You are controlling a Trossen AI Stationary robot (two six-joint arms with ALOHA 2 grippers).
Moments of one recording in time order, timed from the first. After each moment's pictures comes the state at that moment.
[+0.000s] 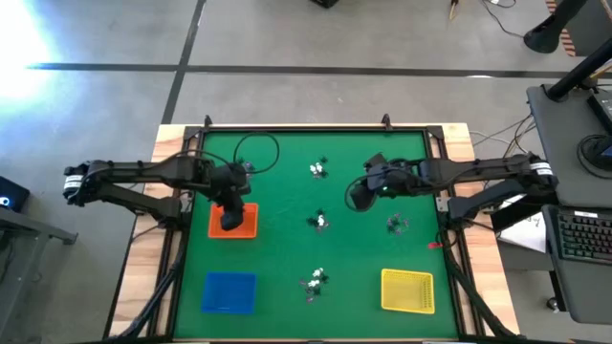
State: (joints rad) left arm 0.10 1.10 0.92 -0.96 0.09 -0.25; right arm 0.01 1.30 1.09 -0.75 0.33 0.81
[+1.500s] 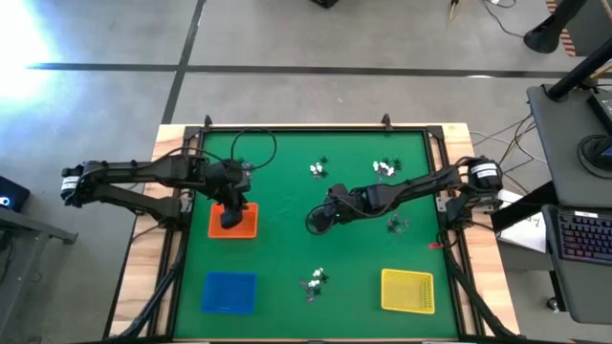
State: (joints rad) left arm 0.10 1.06 0.92 -0.91 0.09 -0.21; right arm 0.06 1.76 1.09 -0.33 0.15 1.16
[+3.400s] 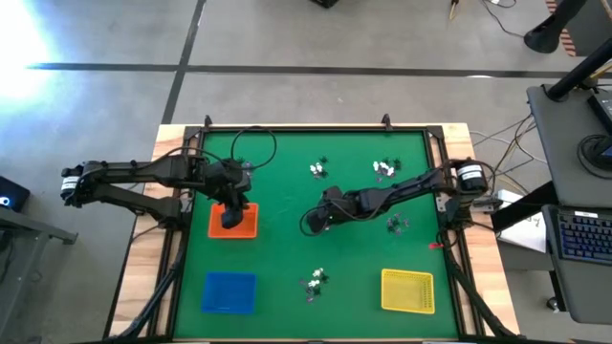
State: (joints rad) left arm 0.10 1.06 0.92 -0.90 0.09 -0.21; right arm 0.05 1.84 1.09 -0.24 0.18 1.15
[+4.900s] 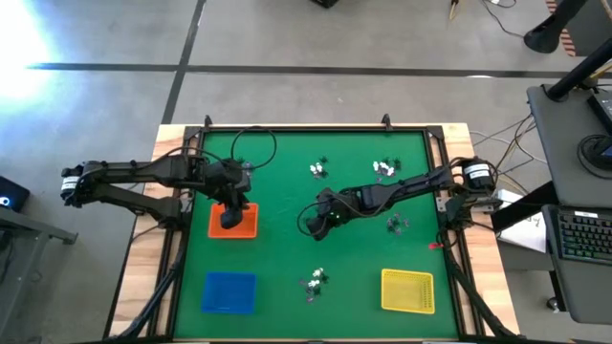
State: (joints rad) left arm 0.10 1.06 0.92 -0.90 0.09 -0.20; right arm 0.05 1.80 1.15 -0.26 -0.01 0.89
